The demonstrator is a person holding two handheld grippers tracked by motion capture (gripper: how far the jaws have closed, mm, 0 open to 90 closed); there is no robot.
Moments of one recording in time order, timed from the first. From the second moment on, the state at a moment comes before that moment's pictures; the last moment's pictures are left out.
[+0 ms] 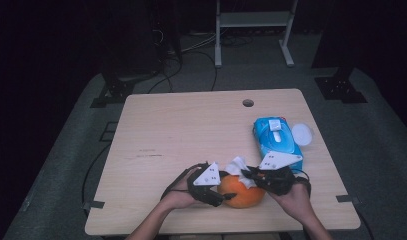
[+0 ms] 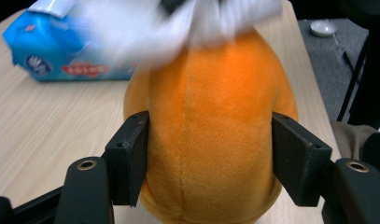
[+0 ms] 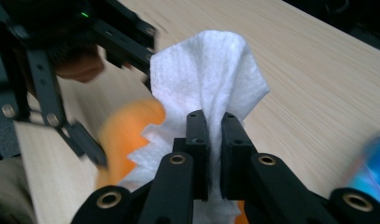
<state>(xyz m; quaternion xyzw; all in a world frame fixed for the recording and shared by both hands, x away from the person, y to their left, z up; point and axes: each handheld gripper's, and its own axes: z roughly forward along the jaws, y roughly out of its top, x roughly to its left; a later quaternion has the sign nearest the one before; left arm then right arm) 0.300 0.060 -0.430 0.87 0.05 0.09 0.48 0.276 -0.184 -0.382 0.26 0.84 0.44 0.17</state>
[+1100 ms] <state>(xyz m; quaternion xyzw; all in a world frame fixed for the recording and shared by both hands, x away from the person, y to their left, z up) 0.321 0.087 -0.438 0.85 0.10 0.02 0.51 0.273 -0.194 -0.394 0.27 0.83 0.47 0.15</state>
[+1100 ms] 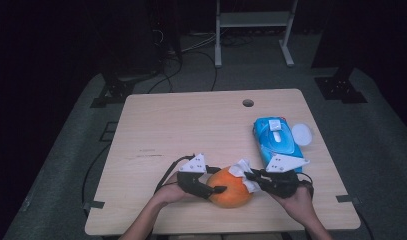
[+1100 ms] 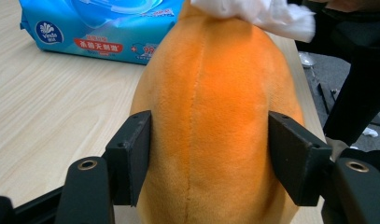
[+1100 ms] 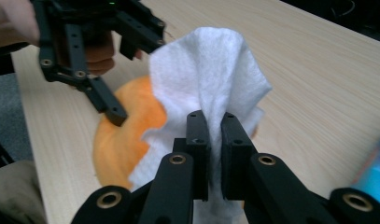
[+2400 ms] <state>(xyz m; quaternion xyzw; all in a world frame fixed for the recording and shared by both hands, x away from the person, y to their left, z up) 0.290 0.052 -0.426 0.87 0.03 0.09 0.48 0.295 -0.199 -0.396 0.29 0.83 0.46 0.11</state>
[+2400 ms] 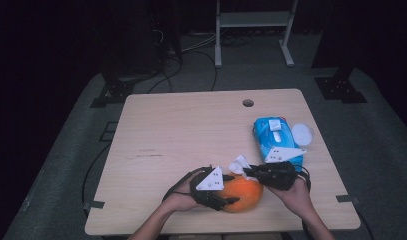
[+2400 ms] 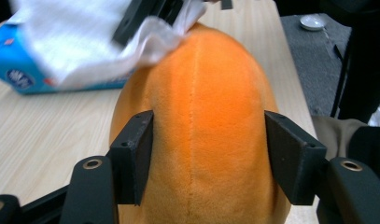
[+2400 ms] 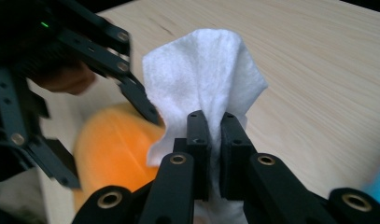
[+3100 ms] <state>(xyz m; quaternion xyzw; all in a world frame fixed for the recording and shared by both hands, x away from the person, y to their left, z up) 0.317 0.067 -0.431 0.84 0.14 0.05 0.51 0.298 -0.228 -0.406 0.32 0.82 0.45 0.11</state>
